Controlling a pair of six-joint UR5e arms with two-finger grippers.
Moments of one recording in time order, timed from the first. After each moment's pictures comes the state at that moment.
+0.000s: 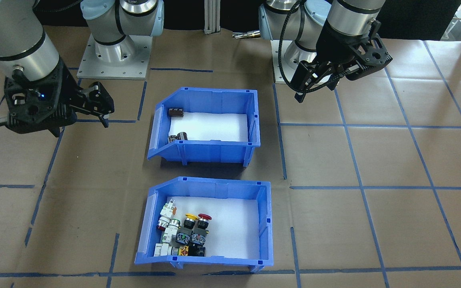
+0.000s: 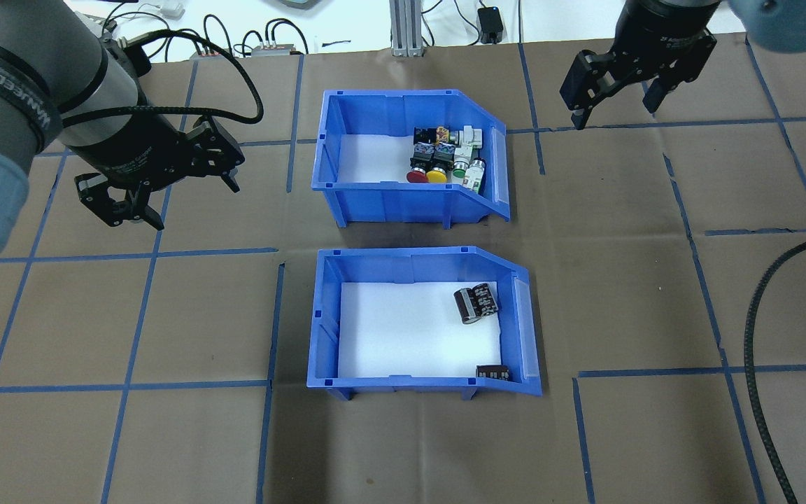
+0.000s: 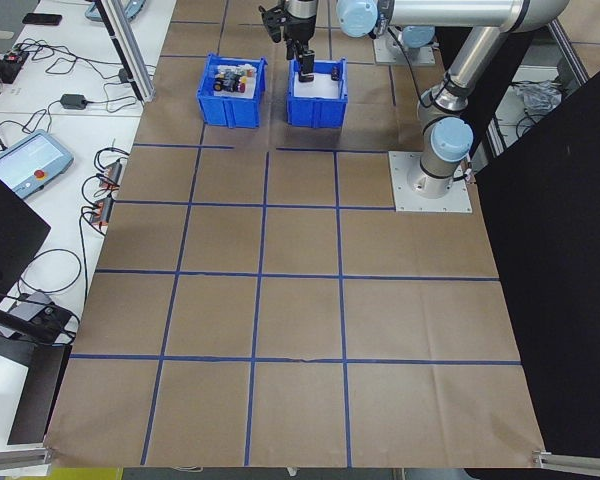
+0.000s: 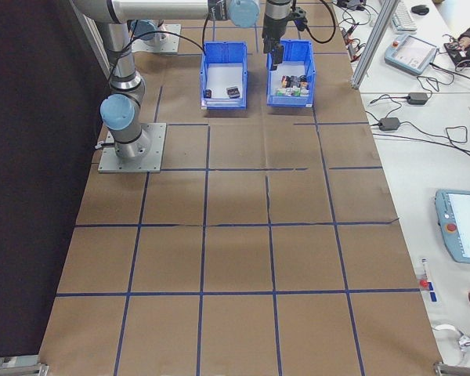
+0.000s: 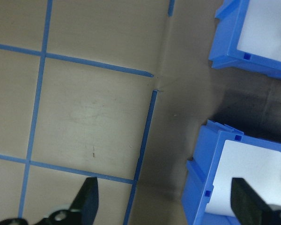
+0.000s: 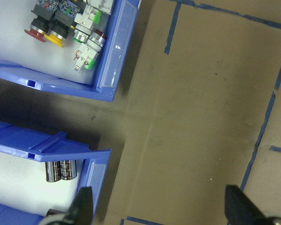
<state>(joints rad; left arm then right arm) -1.58 -1.44 -1.72 -1.49 1.54 -0.61 1.56 -1.40 1.38 -1.56 -1.55 -0.32</state>
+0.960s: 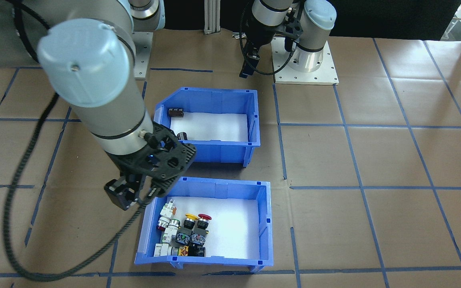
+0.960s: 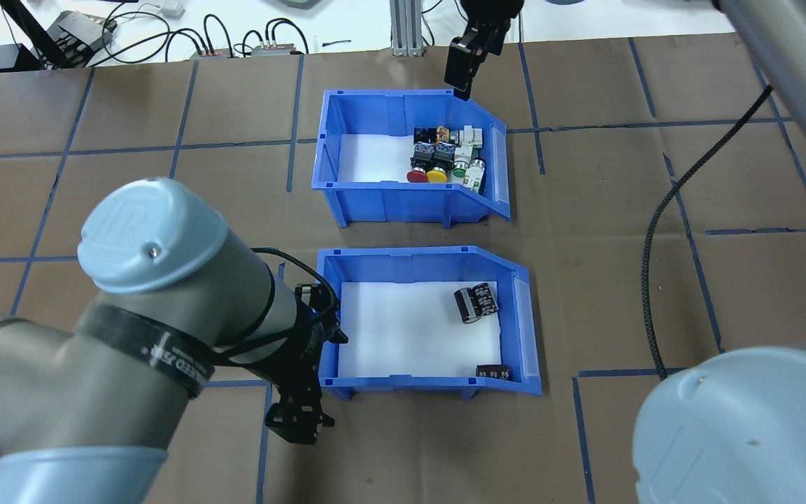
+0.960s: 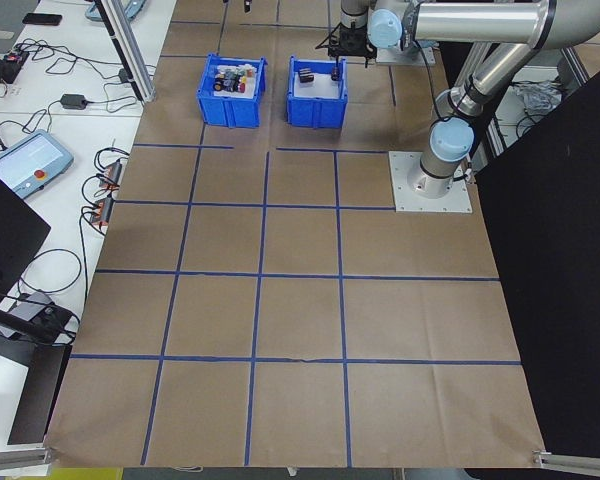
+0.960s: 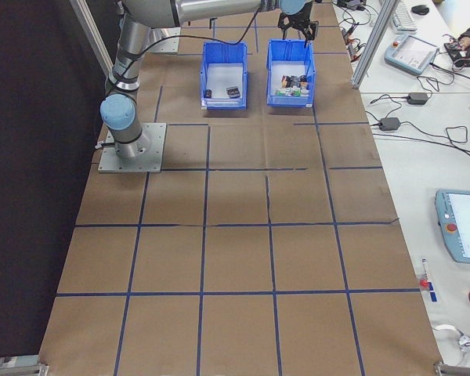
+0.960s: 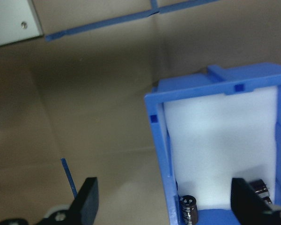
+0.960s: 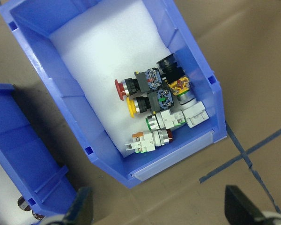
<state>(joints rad) -1.90 -1.27 -2.10 -1.41 1.34 -1.81 1.80 -1.08 1.05 -1.58 -1.54 -0.83</state>
